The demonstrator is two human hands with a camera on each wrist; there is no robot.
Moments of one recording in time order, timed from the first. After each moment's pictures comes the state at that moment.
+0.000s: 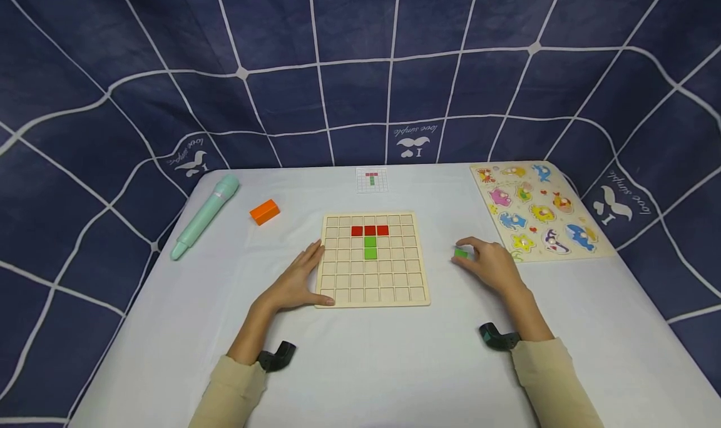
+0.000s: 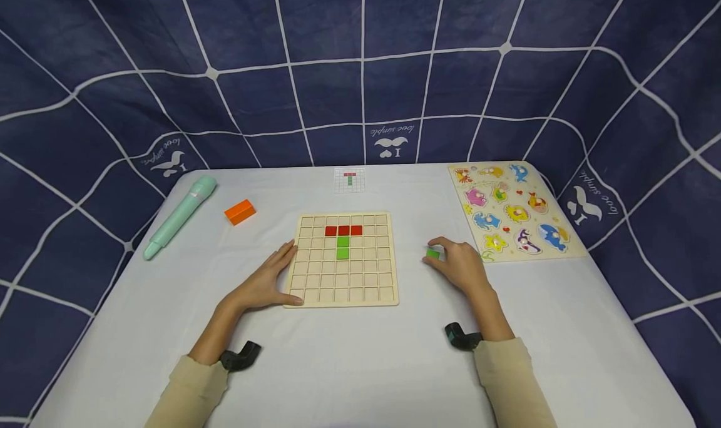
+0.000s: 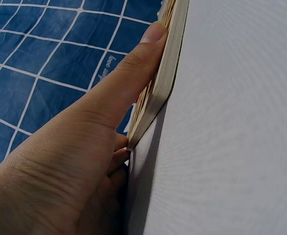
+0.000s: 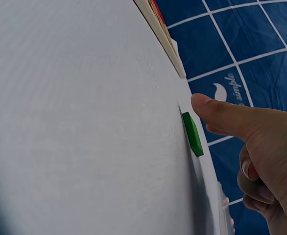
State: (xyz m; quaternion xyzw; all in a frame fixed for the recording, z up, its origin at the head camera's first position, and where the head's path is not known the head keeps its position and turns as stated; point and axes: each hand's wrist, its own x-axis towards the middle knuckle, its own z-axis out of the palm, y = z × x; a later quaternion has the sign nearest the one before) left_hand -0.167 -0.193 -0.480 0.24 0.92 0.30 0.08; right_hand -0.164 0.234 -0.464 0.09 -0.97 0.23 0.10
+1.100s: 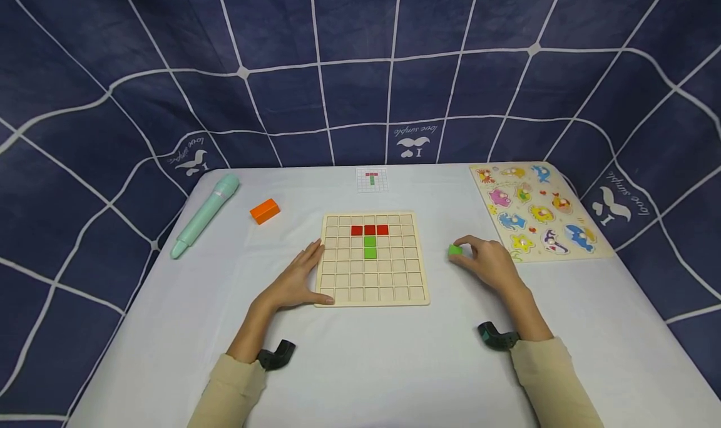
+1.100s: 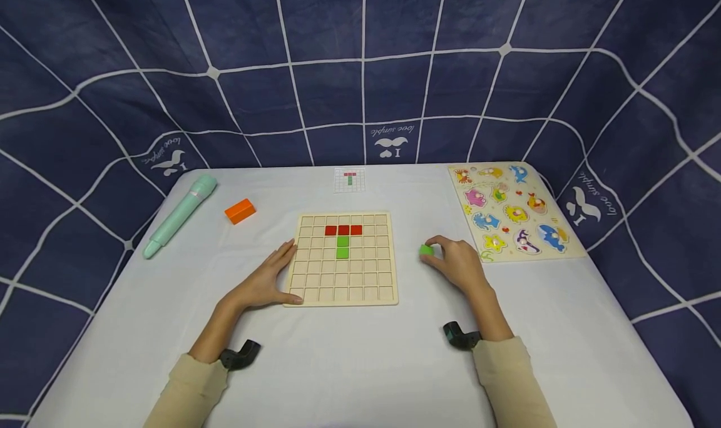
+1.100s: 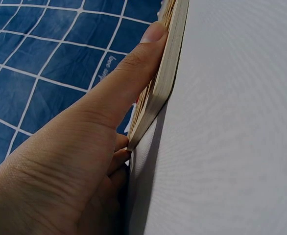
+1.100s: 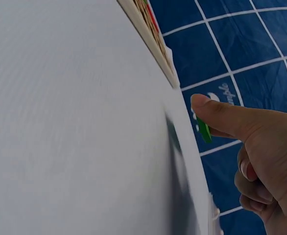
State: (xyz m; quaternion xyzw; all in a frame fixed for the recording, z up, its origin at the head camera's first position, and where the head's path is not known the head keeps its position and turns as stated) left_hand -0.167 -0.194 -0.482 0.24 0.92 0.30 0.08; right_hand -0.164 0.229 -0.458 0.10 -0.96 0.23 0.10
